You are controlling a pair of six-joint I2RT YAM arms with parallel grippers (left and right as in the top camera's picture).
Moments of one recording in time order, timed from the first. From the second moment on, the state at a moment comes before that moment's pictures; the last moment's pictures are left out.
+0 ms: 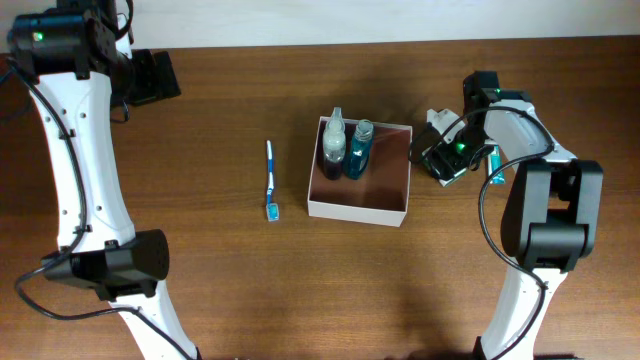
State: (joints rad) left arm 0.08 2.12 2.63 -1.69 -0.06 -0.20; right arm -0.06 2.20 1.64 -0.95 -0.08 -0.62
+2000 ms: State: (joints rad) left arm 0.08 2.12 2.63 -1.69 -0.06 -0.20; right arm 0.02 2.21 2.37 -1.69 -0.26 -0.03
